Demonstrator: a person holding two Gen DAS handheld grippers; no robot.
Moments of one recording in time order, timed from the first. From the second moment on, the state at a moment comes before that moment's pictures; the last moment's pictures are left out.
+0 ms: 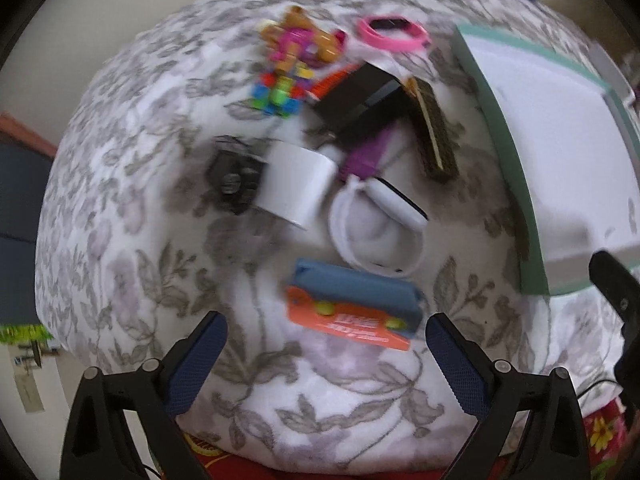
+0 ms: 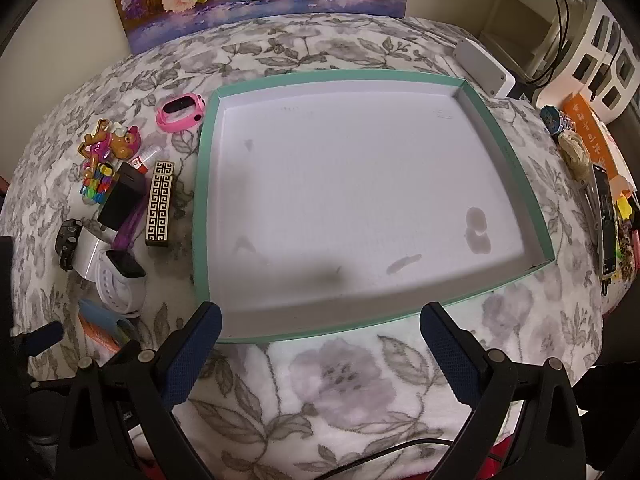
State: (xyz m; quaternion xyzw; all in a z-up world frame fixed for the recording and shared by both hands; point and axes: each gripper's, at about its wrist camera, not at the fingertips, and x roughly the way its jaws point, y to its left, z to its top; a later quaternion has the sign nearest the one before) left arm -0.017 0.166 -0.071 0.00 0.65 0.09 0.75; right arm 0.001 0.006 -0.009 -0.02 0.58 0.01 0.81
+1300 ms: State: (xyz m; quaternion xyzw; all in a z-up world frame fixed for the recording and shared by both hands) left arm -0.050 0.315 -0.044 -0.23 0.57 0.24 0.75; right arm 0.000 0.135 -0.032 -0.10 0.55 0.18 0.81
